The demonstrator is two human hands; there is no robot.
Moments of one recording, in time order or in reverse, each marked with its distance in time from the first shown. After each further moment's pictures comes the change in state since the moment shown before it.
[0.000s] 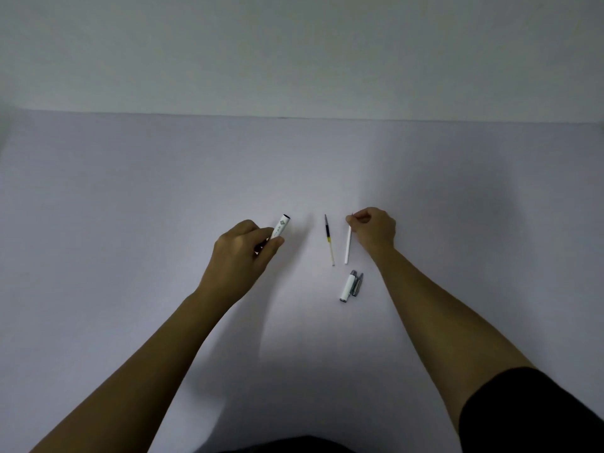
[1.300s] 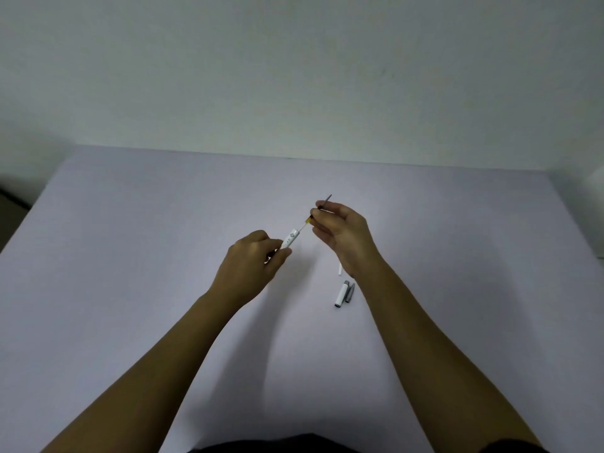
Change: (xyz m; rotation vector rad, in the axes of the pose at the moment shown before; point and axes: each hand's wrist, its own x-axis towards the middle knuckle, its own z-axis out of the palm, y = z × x) left_hand -0.032 0.025 -0.027 0.061 0.085 0.120; right_hand -0.125 -0.105 -0.062 0.945 -0.391 -0.007
